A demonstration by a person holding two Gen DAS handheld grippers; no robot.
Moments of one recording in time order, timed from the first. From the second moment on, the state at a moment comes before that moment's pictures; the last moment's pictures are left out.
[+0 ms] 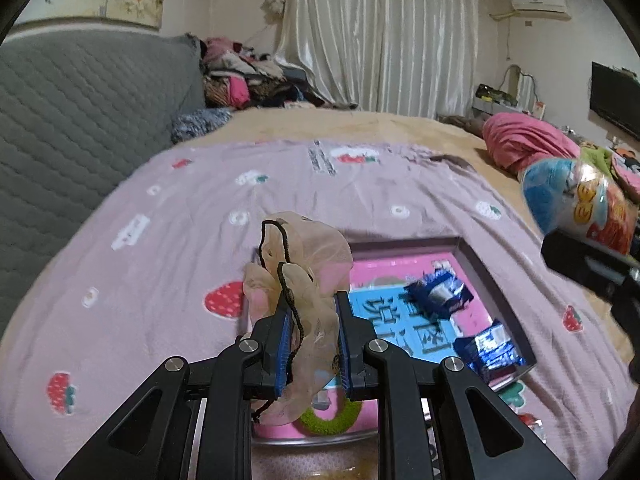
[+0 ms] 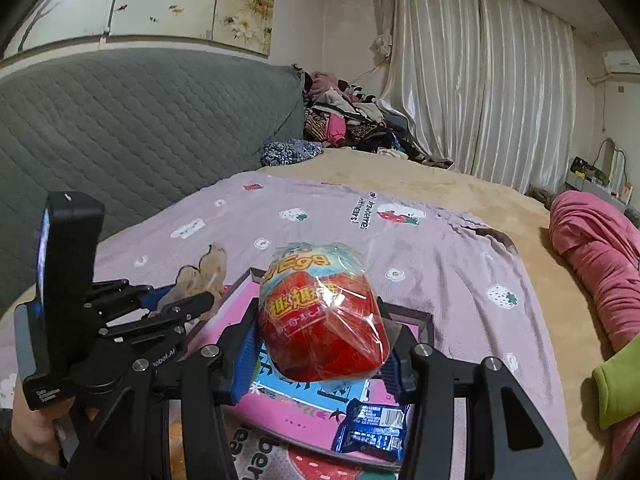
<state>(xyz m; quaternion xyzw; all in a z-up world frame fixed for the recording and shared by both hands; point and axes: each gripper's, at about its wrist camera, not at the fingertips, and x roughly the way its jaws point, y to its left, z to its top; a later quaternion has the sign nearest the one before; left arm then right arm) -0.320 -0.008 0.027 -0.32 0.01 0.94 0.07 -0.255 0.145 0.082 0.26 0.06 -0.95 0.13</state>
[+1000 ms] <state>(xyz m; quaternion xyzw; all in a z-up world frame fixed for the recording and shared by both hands) -0.347 -0.012 -0.032 -0.38 0.04 0.92 0.05 -0.303 0.163 0.004 0.31 0.05 -0.94 0.11</state>
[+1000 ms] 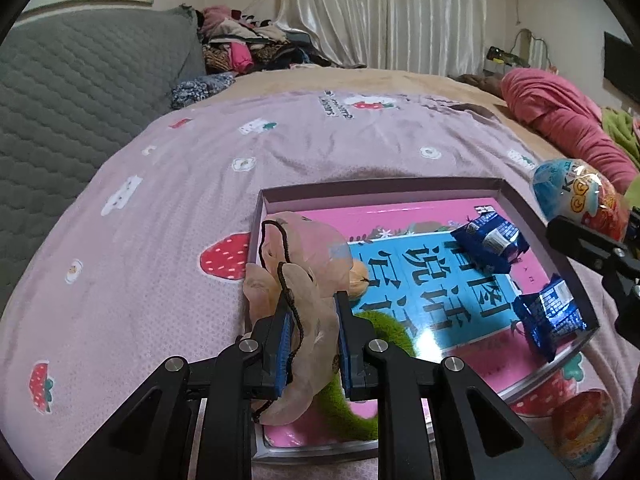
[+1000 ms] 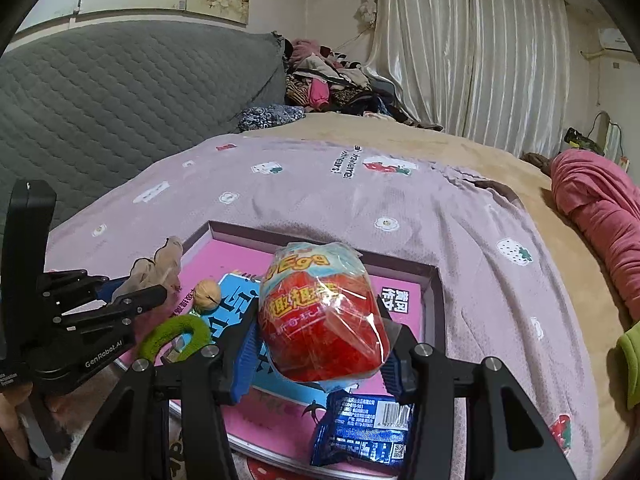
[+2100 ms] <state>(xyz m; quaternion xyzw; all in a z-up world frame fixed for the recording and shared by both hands) -0.356 -0.001 -0.058 -0.42 0.05 0.90 0.05 -0.332 0.150 -0.057 0.44 0.09 -0.88 0.11</state>
